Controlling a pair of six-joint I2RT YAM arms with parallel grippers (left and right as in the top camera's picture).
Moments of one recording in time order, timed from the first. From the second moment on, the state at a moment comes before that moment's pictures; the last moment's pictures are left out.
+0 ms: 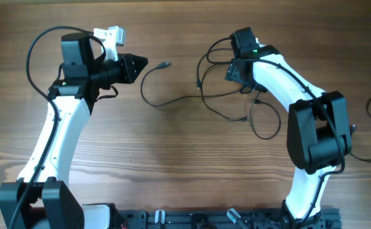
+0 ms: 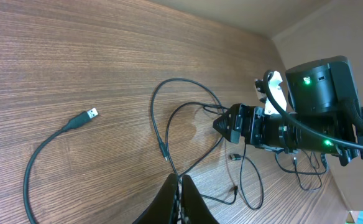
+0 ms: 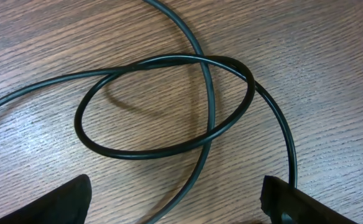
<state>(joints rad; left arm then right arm) 0.01 1.52 1.12 -0.33 0.73 -0.21 0.30 2.06 1.47 -0.74 0.27 0.63</state>
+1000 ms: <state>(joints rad) 0.01 1.52 1.12 -0.36 0.73 -0.21 0.30 2.07 1.41 -0.66 0.27 0.65</state>
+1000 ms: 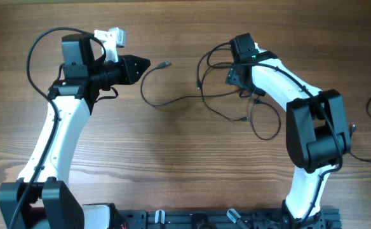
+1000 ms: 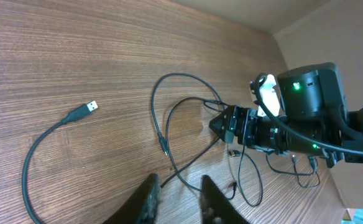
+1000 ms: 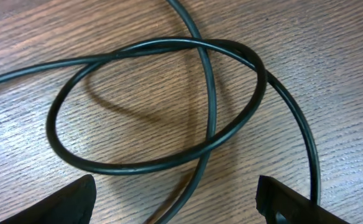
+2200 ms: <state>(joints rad) 0.01 1.52 1.12 -0.42 0.73 -0.20 0.30 2.10 1.41 -0.64 0.26 0.68</state>
